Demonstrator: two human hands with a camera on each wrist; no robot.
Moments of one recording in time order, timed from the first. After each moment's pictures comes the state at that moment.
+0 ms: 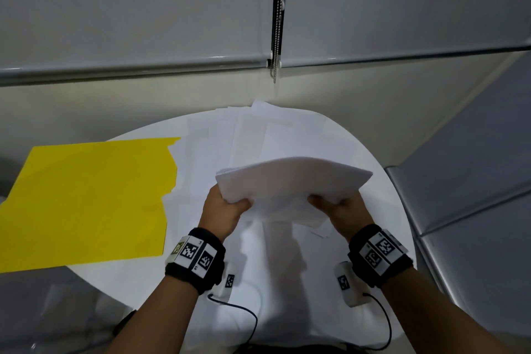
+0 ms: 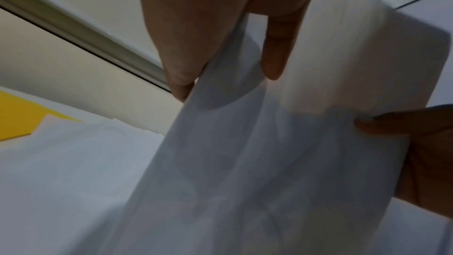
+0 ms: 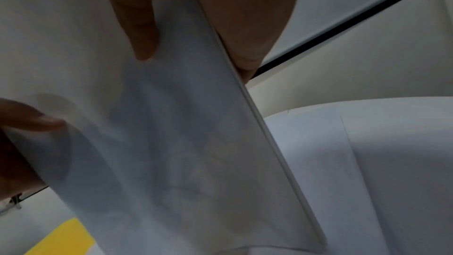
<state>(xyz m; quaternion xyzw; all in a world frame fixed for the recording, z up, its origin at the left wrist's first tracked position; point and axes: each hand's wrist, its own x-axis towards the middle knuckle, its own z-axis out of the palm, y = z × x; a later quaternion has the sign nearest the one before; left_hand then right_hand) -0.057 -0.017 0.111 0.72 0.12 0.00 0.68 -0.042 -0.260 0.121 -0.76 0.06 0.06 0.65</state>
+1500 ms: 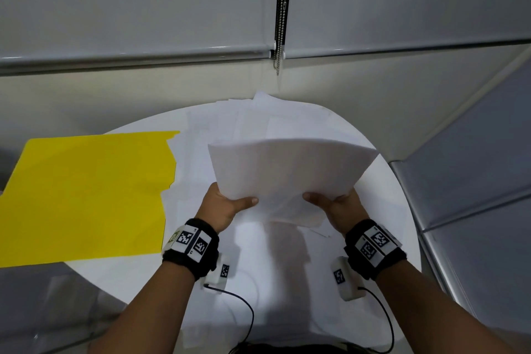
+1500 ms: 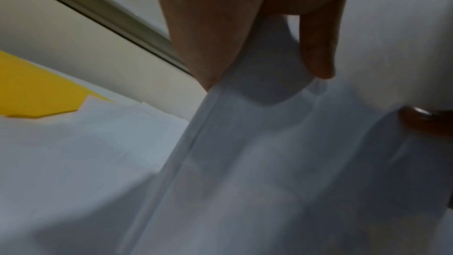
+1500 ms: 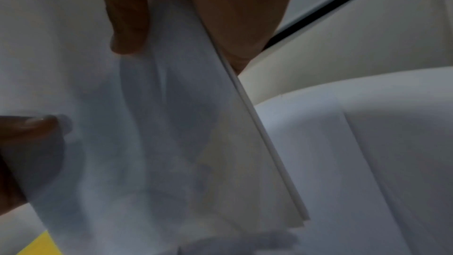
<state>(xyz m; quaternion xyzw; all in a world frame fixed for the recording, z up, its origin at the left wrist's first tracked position) -0.040 -0.003 0.096 0.72 0.13 -0.07 0.68 -0.024 -0.252 0.109 -0.74 0.07 0.10 0.66</state>
